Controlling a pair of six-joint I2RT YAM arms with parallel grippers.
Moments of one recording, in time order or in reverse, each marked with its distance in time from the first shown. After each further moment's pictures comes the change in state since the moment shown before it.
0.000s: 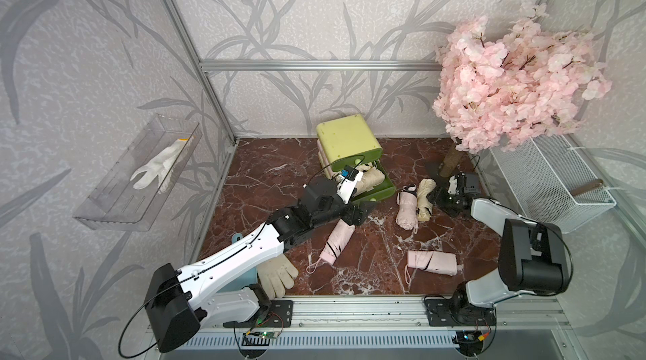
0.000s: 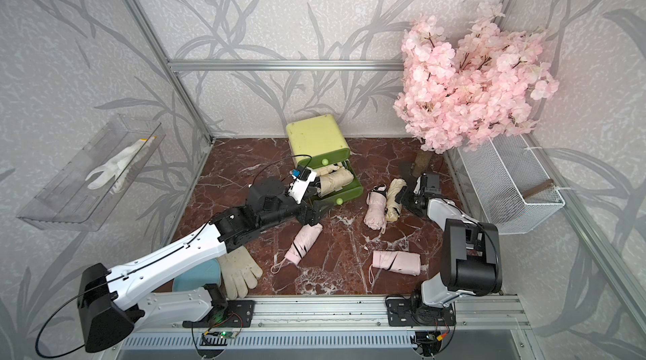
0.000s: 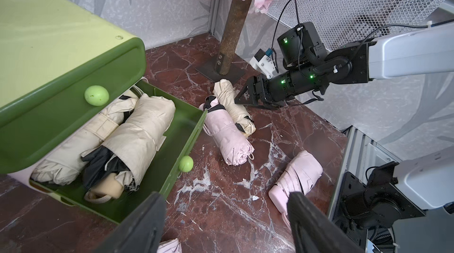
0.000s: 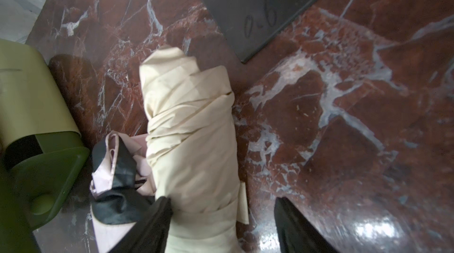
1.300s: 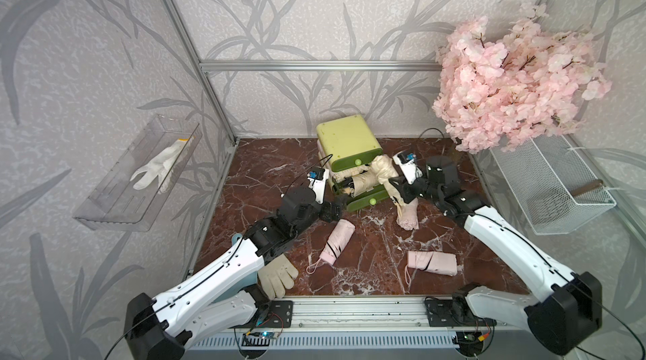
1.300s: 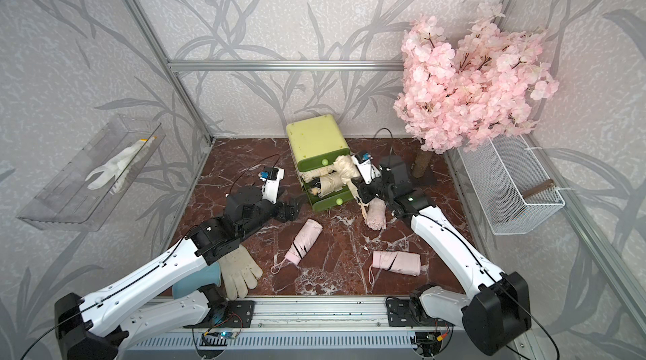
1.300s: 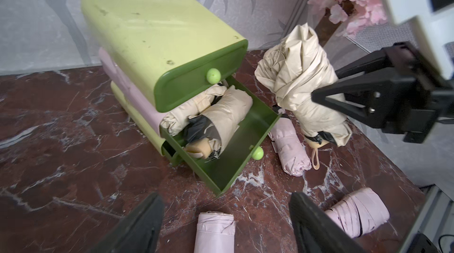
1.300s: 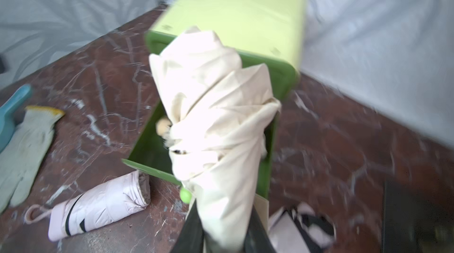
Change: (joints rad) left arm 0.122 -0.192 -0.138 -0.081 -0.268 -0.132; right arm 0.576 -0.242 0.323 -0.134 -0.006 -0.729
